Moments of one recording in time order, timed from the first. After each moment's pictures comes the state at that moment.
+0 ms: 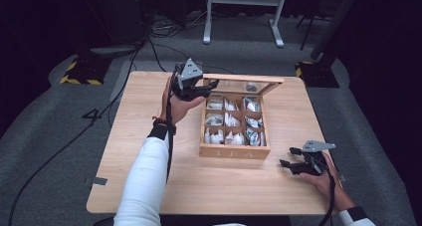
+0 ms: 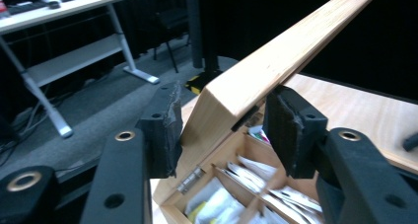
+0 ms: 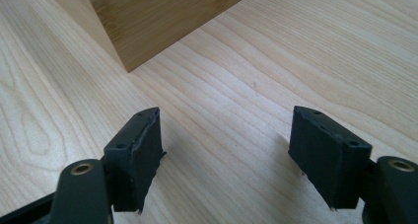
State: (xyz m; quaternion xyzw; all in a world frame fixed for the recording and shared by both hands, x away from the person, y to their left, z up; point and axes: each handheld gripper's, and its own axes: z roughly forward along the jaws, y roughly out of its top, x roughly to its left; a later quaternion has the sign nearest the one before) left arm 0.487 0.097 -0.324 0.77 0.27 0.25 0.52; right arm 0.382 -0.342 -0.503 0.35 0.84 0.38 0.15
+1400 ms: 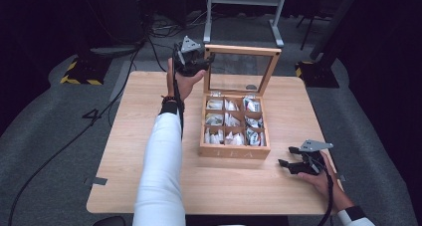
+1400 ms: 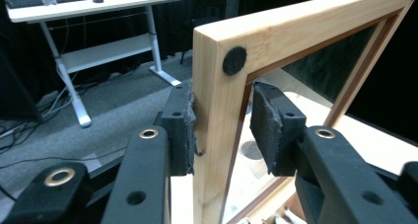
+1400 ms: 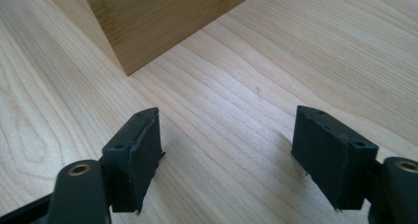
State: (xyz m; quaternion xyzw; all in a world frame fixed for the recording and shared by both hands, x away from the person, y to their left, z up) left arm 0.555 0.098 -0.309 0.73 0.34 0.26 0.54; right arm 0.383 -0.337 -0.503 0.35 0.84 0.38 0.15
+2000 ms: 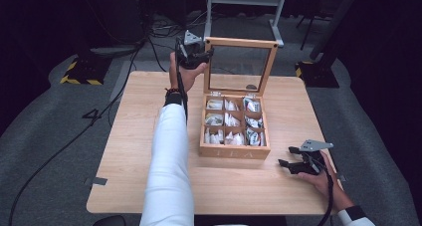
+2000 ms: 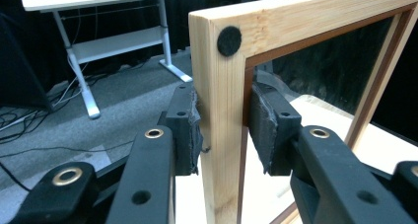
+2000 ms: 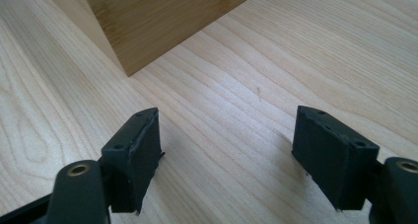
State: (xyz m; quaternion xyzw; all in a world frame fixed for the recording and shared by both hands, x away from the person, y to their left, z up) left arm 0.586 0.095 -0.311 0.72 0.37 0.26 0.52; right arm 0.384 -0.337 -0.503 0.35 0.84 0.38 0.15
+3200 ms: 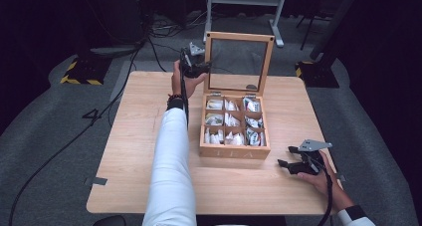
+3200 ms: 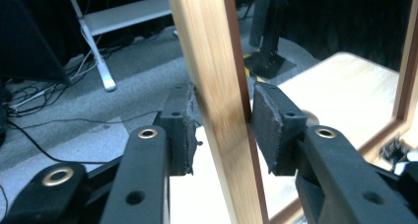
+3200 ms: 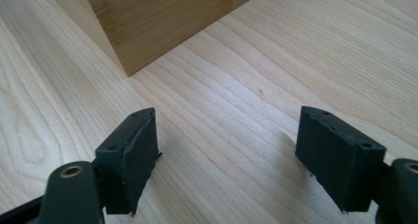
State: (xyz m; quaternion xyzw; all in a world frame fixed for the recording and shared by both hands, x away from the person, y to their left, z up) left arm 0.604 0.088 -0.365 0.75 0.39 0.27 0.47; right arm 0.385 -0.335 -0.504 0.34 0.85 0.38 0.15
